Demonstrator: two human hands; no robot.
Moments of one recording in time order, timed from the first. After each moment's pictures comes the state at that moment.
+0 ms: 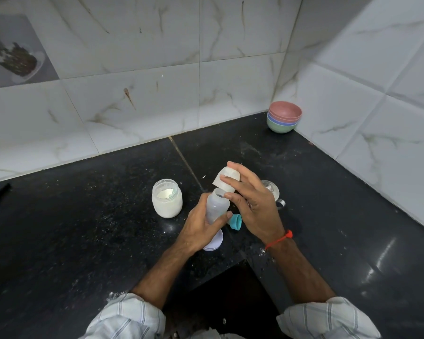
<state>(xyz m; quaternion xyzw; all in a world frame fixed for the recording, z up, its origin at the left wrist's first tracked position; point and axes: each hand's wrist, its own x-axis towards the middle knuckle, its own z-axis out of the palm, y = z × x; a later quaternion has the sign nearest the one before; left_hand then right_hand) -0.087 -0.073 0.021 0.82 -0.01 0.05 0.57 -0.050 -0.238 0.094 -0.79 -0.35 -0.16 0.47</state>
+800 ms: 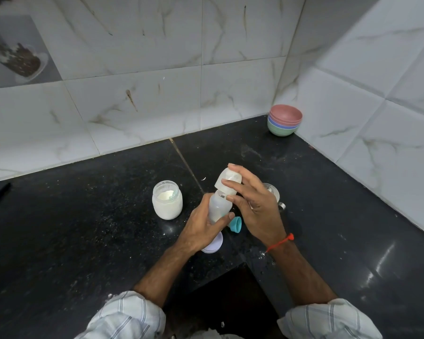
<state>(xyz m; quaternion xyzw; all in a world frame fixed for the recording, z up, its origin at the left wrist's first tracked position) -0.081 -0.076 0.026 0.82 -0.02 0.05 0.57 -0.049 -0.239 0.095 -0.78 -0.35 -0.16 0.48</state>
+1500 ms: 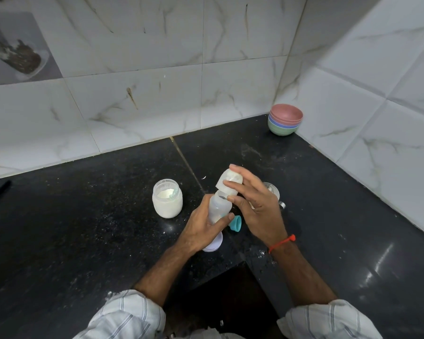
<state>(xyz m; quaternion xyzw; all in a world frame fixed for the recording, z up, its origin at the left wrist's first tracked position) -0.085 -0.076 0.022 0.82 -0.01 0.04 0.57 -0.053 -0.242 0.095 -0.79 -0.34 -0.14 0.49</state>
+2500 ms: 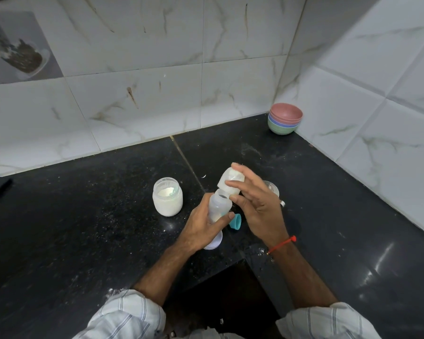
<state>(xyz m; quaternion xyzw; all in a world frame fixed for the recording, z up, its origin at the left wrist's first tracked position) -0.089 -0.077 0.022 0.82 -0.01 0.04 0.57 -0.058 -0.244 0.093 -0.77 -0.32 -0.10 0.54</state>
